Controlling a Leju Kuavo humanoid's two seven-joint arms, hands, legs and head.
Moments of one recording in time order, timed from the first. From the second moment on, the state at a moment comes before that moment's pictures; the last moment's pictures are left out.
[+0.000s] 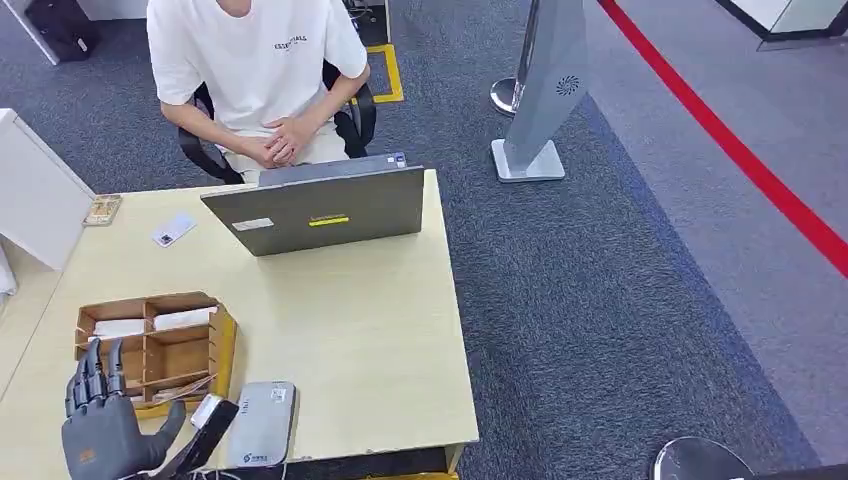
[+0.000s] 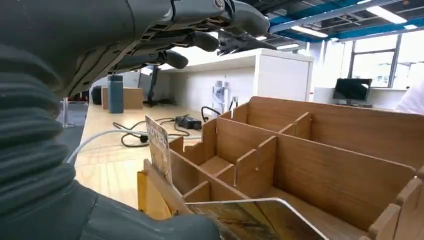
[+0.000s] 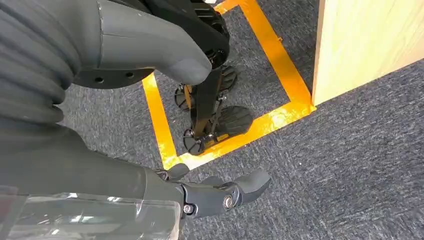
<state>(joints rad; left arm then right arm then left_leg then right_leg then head) 0.17 -0.12 0.15 -1.43 -1.27 0.67 -0.08 -0.08 0.11 -1.21 -0.28 0.80 0.12 -0.30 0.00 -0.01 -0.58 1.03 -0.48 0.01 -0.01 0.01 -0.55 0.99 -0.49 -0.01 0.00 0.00</state>
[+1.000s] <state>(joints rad) 0.13 -0.12 0.17 -1.31 -1.17 0.58 -0.14 -0.08 0.11 -1.21 -0.28 0.81 0.12 -0.30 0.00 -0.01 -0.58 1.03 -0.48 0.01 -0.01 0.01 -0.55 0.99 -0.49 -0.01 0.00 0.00</state>
